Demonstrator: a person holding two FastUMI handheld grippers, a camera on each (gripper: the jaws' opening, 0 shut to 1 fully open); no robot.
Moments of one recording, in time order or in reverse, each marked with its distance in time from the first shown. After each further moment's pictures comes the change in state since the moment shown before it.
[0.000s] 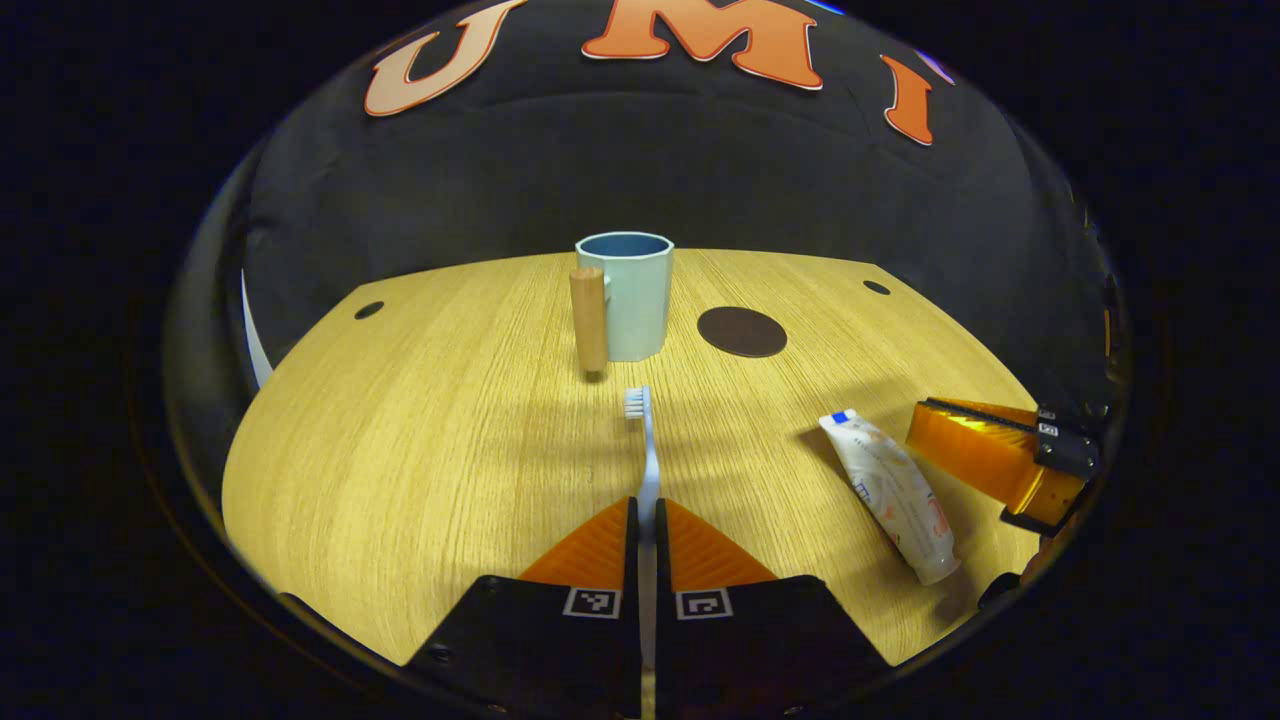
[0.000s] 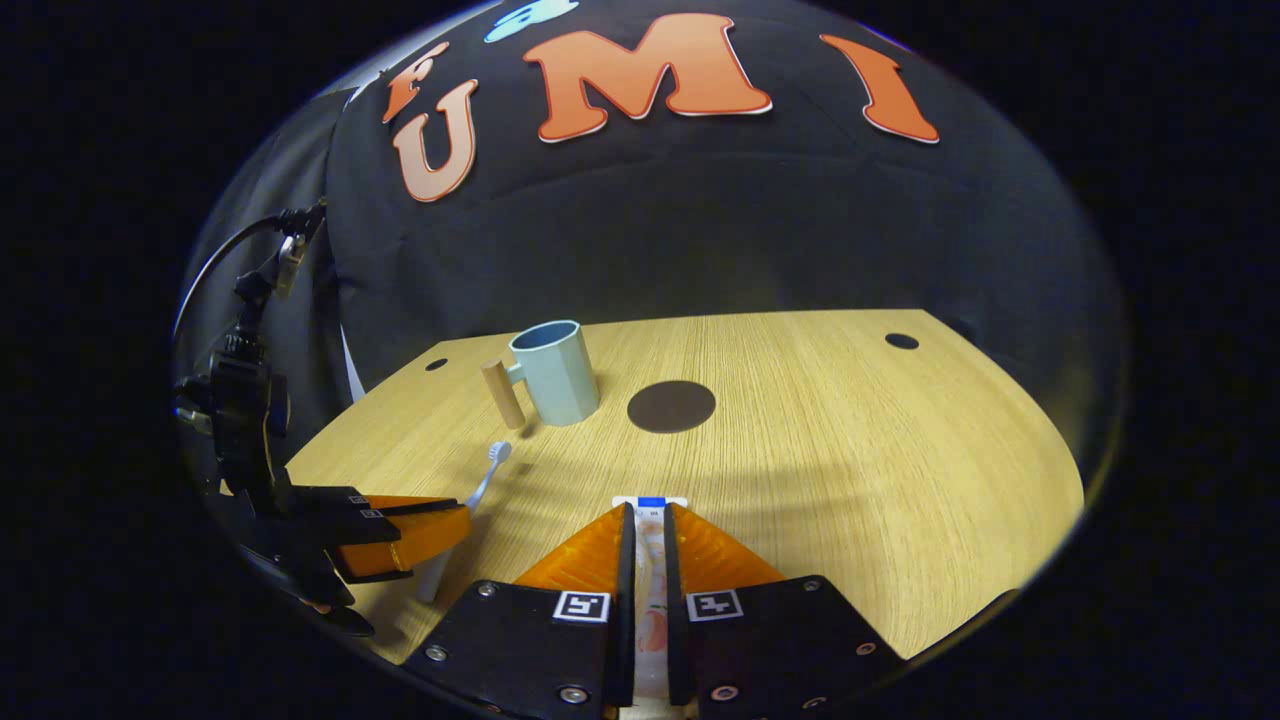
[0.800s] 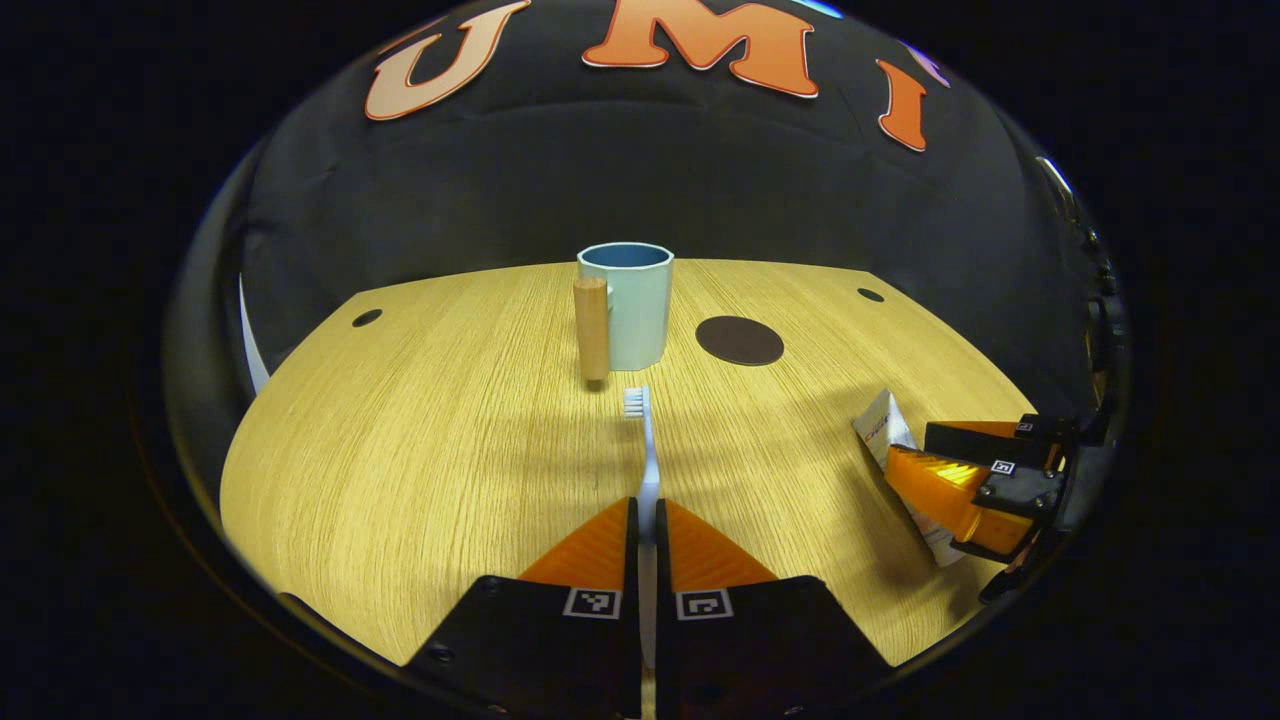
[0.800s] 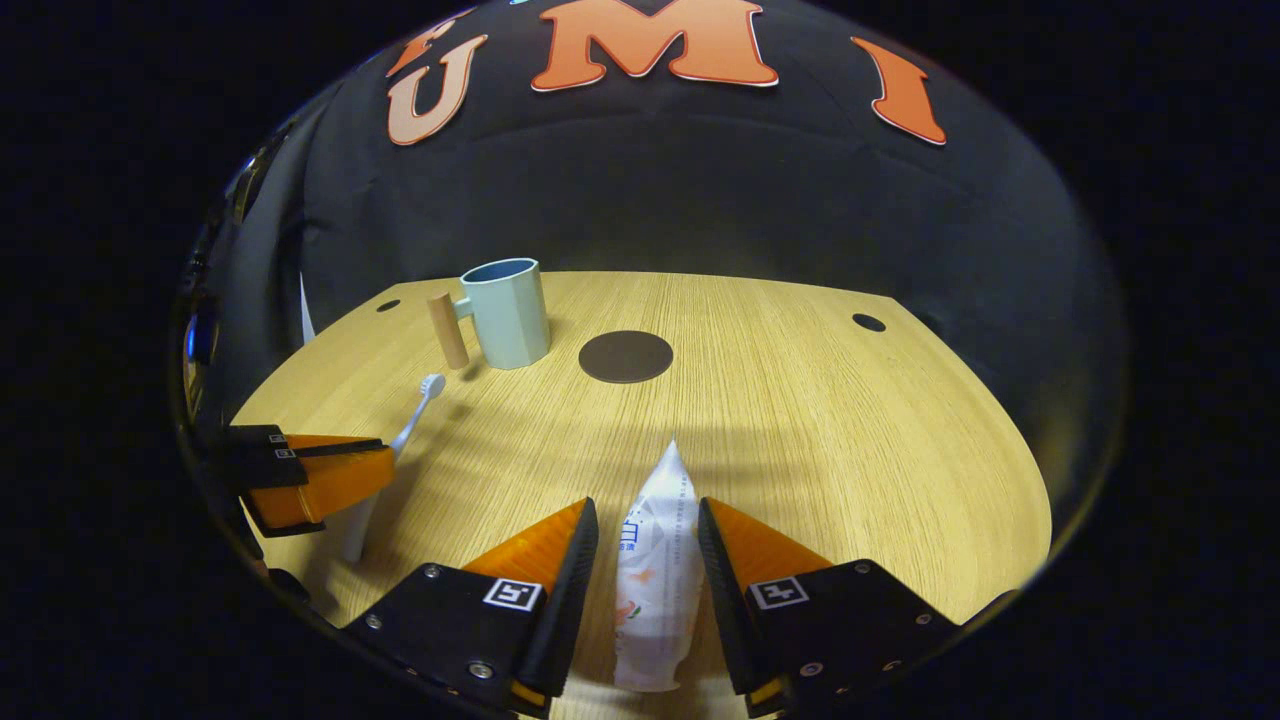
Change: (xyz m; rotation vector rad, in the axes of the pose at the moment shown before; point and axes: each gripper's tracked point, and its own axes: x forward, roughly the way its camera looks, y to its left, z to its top) left arm 0.003 0.000 -0.002 -0.010 -0.016 -0.026; right arm 0.008 -0.020 -0.033 -0.054 0.120 -0.103
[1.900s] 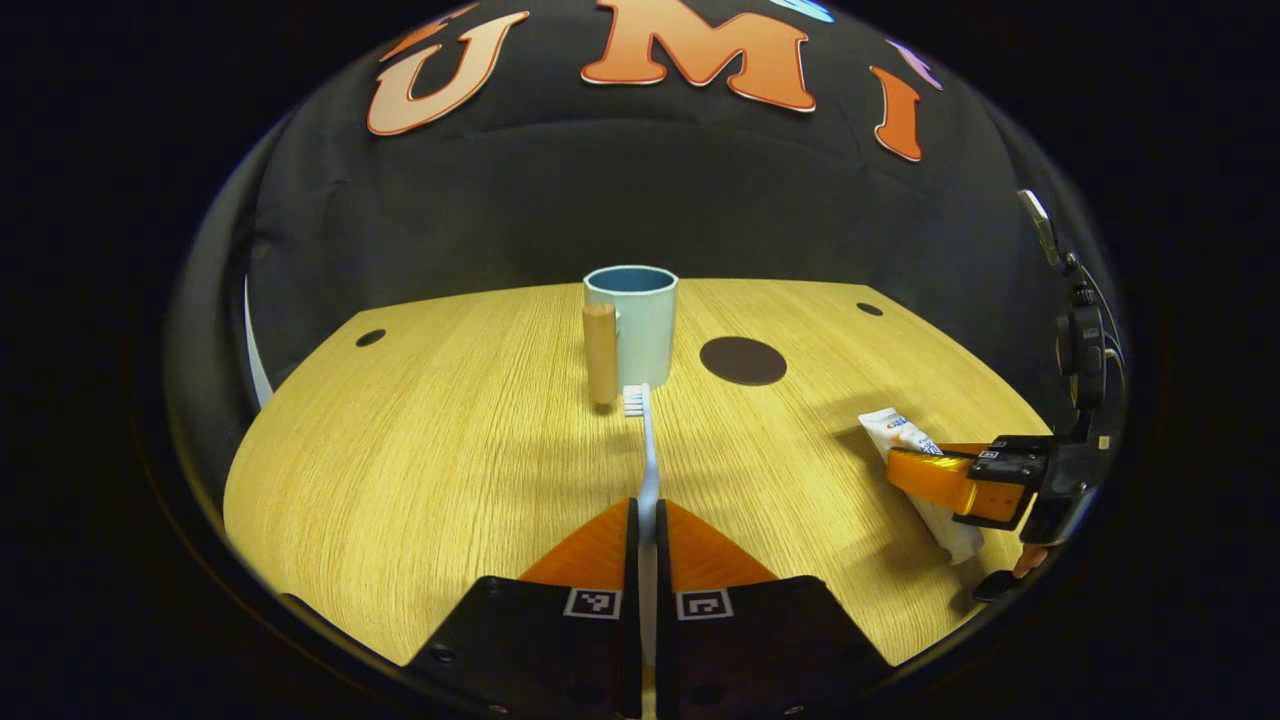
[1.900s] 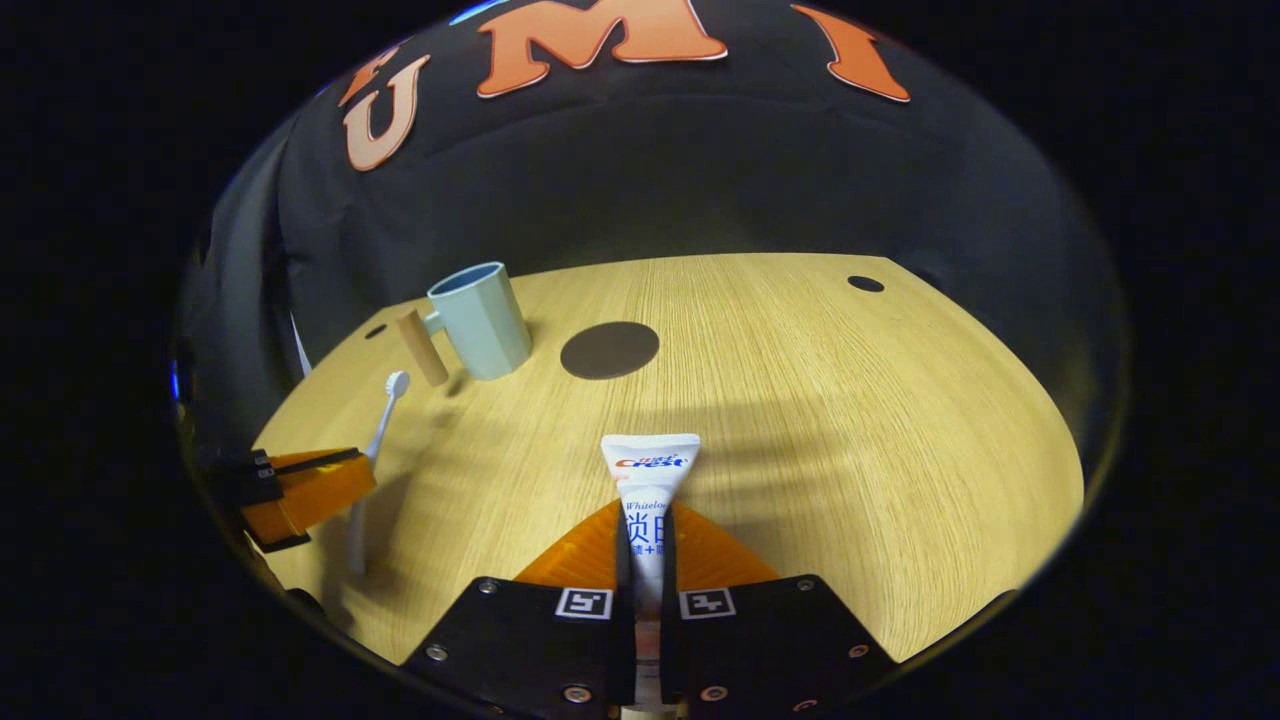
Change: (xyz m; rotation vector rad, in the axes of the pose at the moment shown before) left arm -0.010 0.003 0.024 0.017 -0.096 0.012; right arm 0.015 -0.001 0.000 0.138 0.010 0.033
